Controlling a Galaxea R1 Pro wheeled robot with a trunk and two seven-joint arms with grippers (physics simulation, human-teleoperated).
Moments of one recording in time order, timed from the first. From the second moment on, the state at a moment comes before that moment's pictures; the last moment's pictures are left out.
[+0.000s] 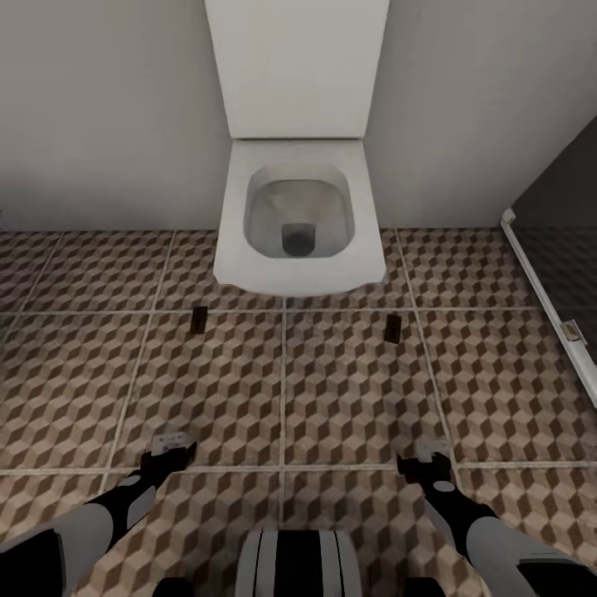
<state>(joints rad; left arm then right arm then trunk) -0.81 0.16 -1.15 -0.04 1.30 -0.28 -0.09 -0.74 -0.08 0.03 -0.13 0.11 -0.17 -0.13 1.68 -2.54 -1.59</state>
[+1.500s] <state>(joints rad) -0.81 0.15 -1.15 -0.04 1.29 -0.28 -0.08 -0.74 -0.08 0.03 -0.14 0.11 -0.17 -0.15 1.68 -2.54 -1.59</state>
